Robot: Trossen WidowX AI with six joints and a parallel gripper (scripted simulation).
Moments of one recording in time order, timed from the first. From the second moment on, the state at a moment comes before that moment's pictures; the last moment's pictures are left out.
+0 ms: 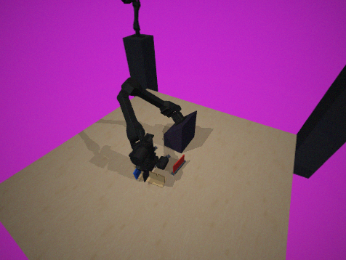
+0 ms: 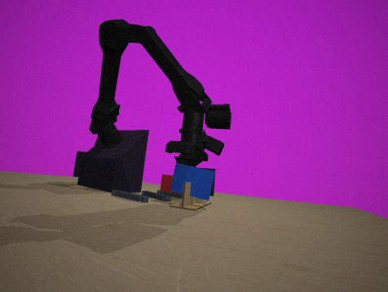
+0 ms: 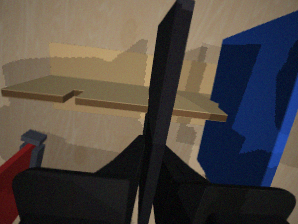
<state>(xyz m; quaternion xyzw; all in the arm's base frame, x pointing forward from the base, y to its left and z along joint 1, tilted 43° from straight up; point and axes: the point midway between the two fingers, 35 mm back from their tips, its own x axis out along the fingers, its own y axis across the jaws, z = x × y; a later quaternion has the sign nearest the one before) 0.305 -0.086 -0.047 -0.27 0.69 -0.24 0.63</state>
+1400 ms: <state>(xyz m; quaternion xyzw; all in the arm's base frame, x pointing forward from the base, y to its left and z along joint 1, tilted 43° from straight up) 0.305 -0.086 -0.047 -0.27 0.69 -0.24 0.63</state>
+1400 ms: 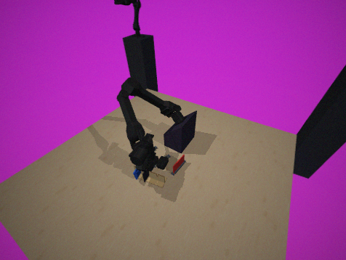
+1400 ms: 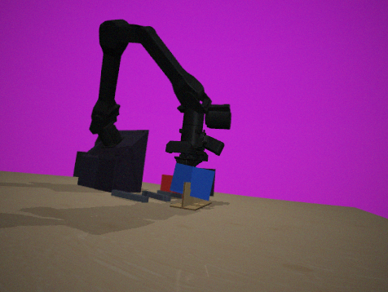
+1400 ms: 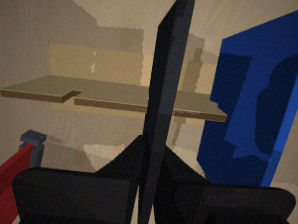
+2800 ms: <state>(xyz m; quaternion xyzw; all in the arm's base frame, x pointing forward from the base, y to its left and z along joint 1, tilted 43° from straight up) 0.306 -0.086 -0.047 -0.27 0.69 -0.24 0.63</state>
